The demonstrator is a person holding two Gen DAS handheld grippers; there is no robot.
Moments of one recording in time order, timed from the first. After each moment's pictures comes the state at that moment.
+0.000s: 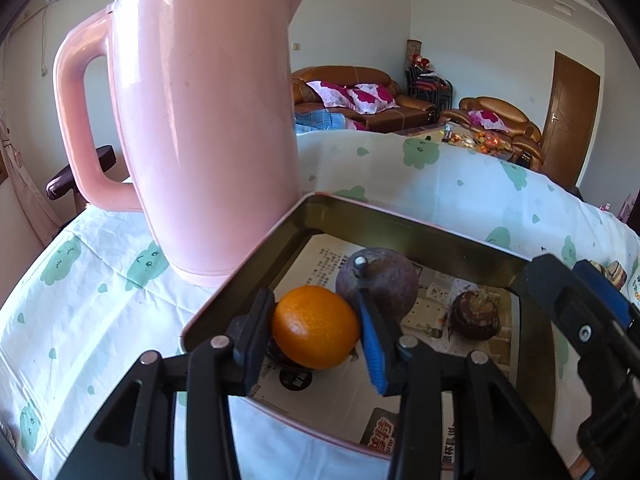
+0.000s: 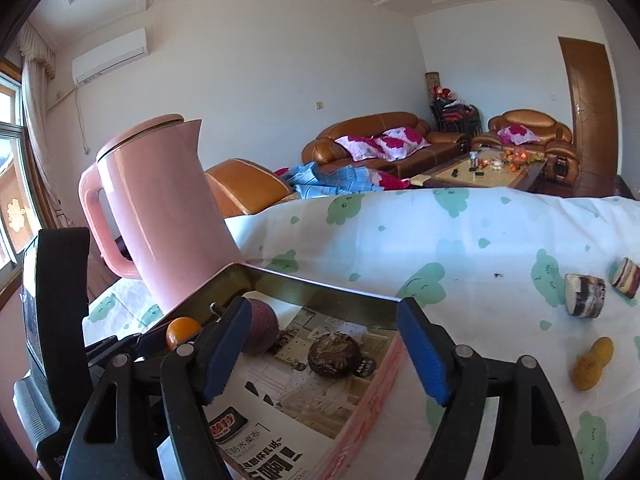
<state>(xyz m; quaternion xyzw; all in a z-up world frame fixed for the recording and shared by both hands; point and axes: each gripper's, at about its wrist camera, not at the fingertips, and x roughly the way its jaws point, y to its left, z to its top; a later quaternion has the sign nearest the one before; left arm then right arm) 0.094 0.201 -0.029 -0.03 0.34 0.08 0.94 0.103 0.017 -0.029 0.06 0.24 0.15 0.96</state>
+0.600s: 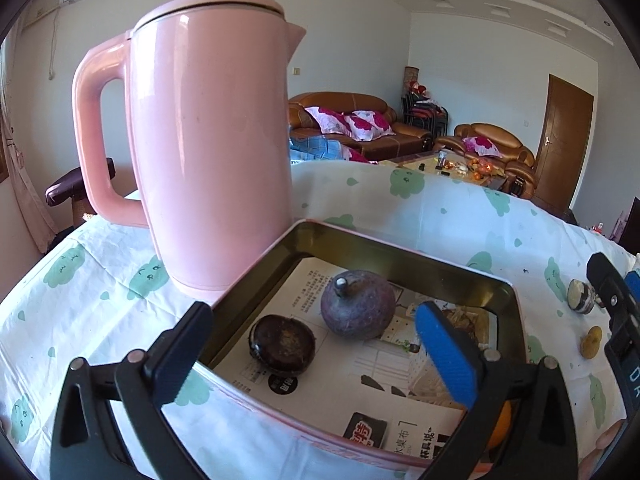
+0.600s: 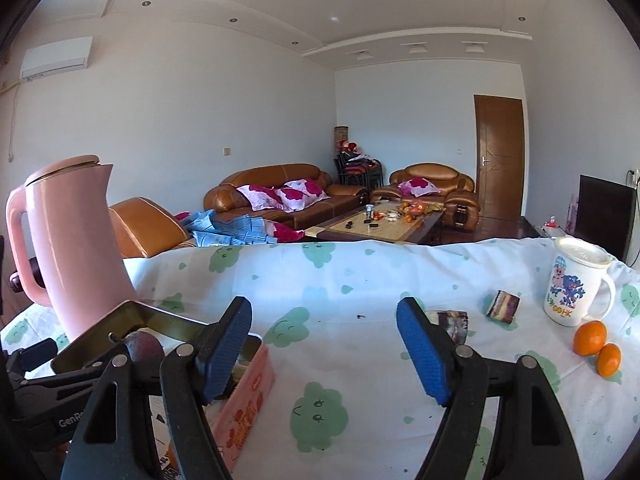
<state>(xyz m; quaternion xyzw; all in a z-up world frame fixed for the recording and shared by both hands) 0.076 0.196 -0.016 -0.05 0.29 0.07 0.95 0.077 -0.020 -0.013 0.02 0.16 -0.04 0.99</state>
